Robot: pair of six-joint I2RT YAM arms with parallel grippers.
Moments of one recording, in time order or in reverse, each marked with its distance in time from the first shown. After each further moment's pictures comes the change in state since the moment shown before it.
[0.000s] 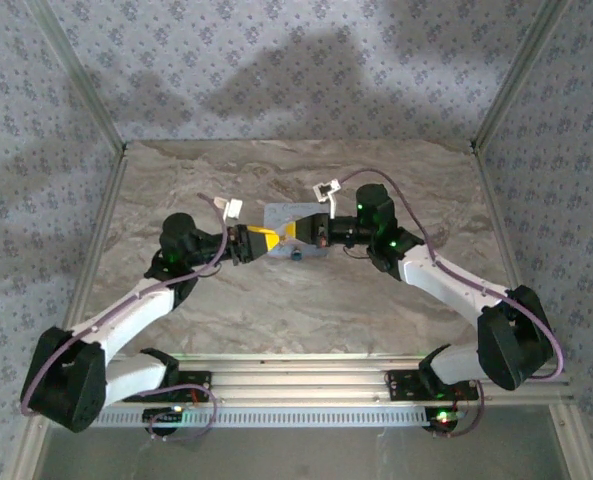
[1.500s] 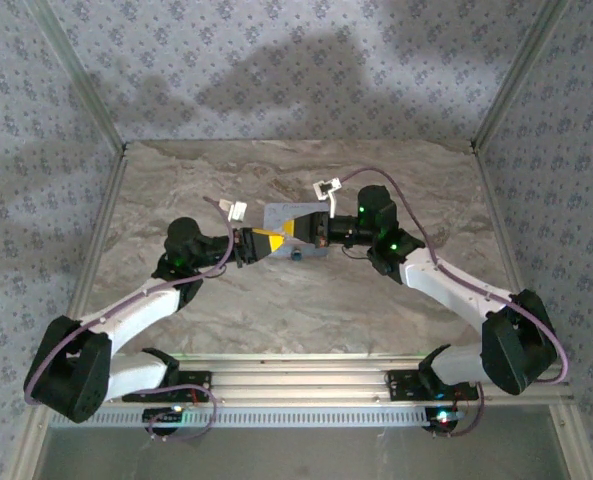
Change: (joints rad) left arm -0.031 0.036 -0.031 0.119 -0.004 -0.038; right arm 0.024 -0.027 -0.006 0.047 0.030 0.037
